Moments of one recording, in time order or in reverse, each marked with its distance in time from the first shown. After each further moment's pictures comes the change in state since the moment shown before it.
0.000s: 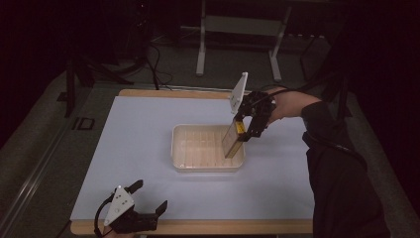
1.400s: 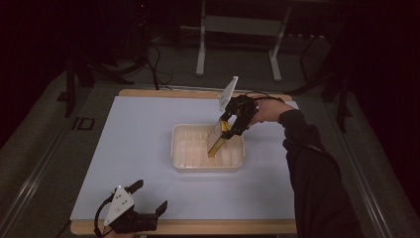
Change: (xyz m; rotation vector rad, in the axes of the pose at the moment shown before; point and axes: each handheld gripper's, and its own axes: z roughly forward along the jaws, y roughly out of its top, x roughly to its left) left arm 0.000 0.000 0.000 -0.001 -0.007 0.001; right arm -0.044 -0.006 0.060 -0.145 0.002 0.075
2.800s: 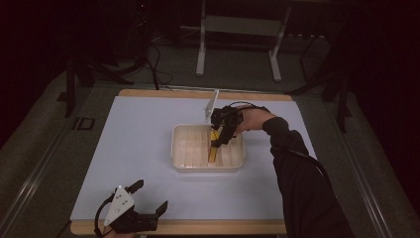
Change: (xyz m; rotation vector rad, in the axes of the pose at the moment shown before) left arm 0.000 0.000 0.000 -0.002 -0.005 0.001; right arm -0.002 0.014 0.054 0.088 0.004 0.017
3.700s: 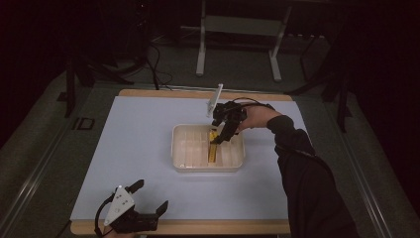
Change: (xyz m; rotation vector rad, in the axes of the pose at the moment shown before) left arm 0.000 0.000 0.000 -0.001 -0.002 0.002; right arm 0.005 0.002 -0.023 -0.023 -0.033 0.043
